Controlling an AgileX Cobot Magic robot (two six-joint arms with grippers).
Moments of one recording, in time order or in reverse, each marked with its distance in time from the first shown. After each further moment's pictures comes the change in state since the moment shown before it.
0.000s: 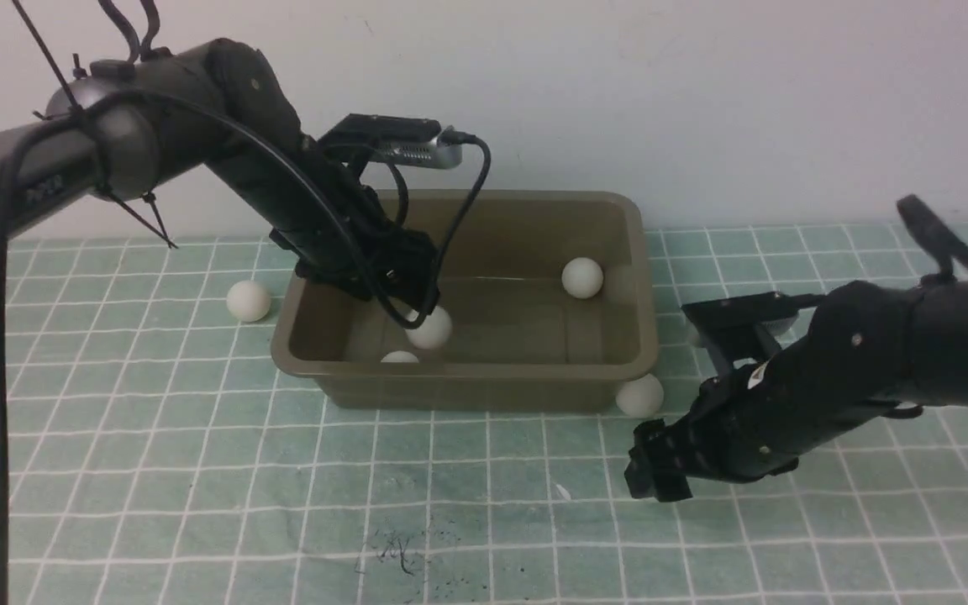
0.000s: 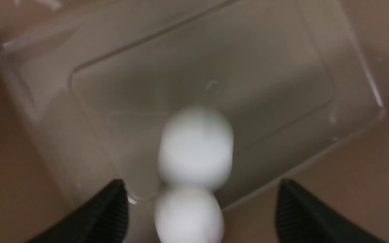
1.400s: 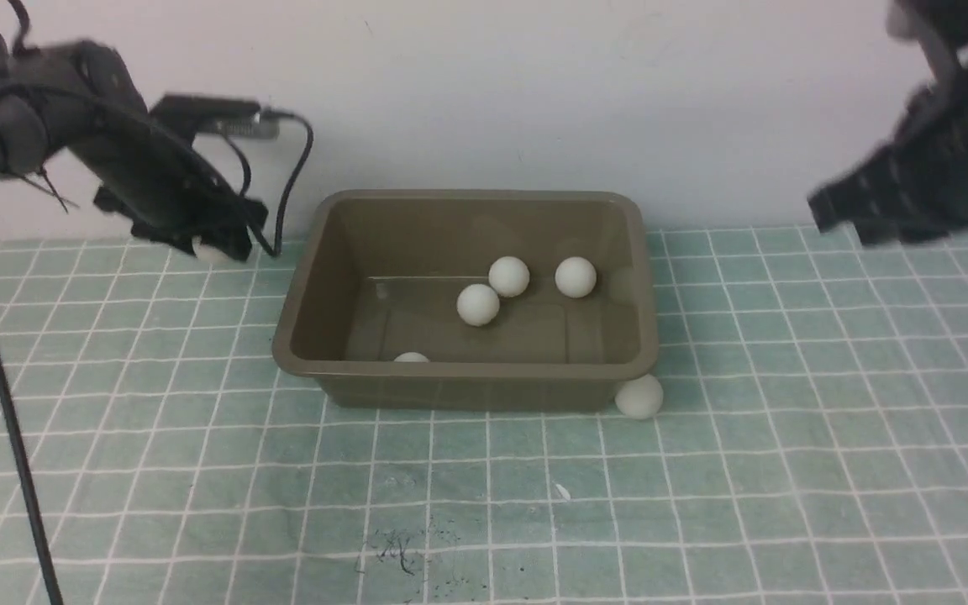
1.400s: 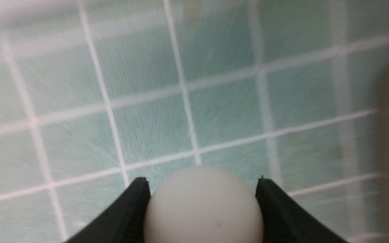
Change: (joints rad) right arm -0.161 -0.352 -0.282 -0.495 0.473 0.316; left arm 0.259 0.135 -0.284 0.199 0.053 -0.073
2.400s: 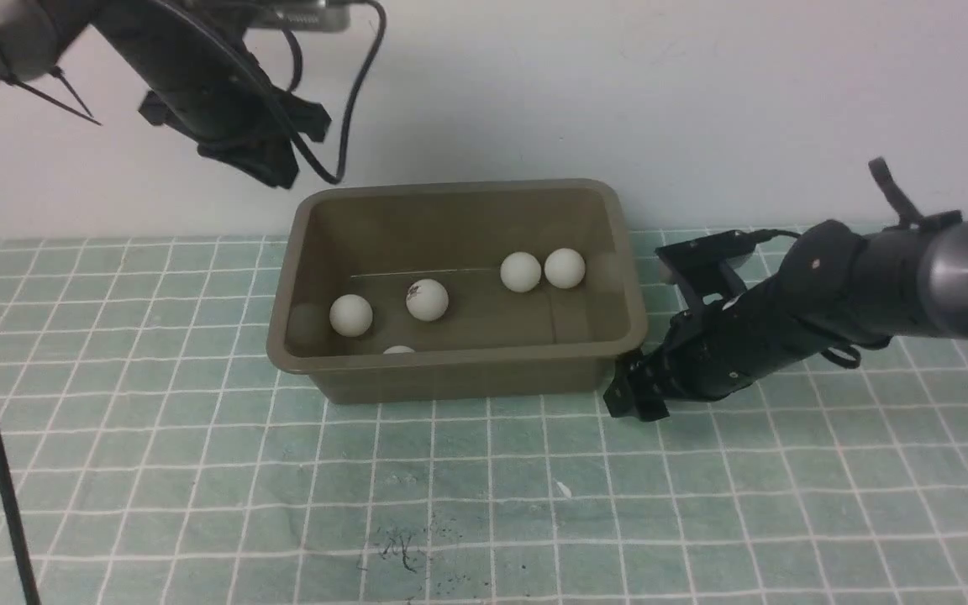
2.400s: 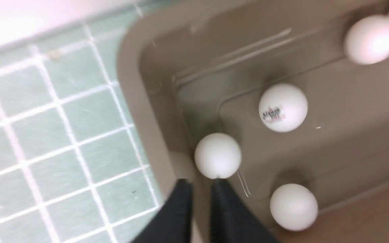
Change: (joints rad) right arm 0.071 0.545 0.043 0.707 -0.495 -0.715; left arm -0.116 -0.081 -0.163 -0.020 0.253 -0.060
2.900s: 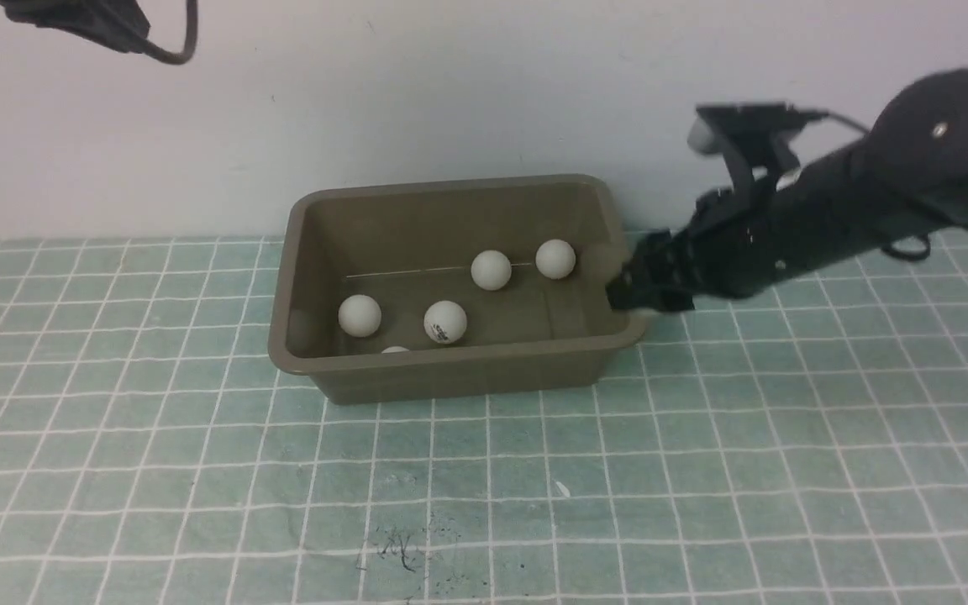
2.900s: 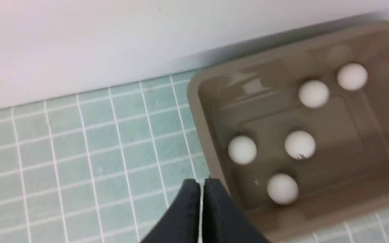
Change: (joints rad) right arm 0.021 -0.312 -0.103 -0.032 0.218 0.147; left arm 0.079 -0.430 0.186 0.026 0.016 -0.040
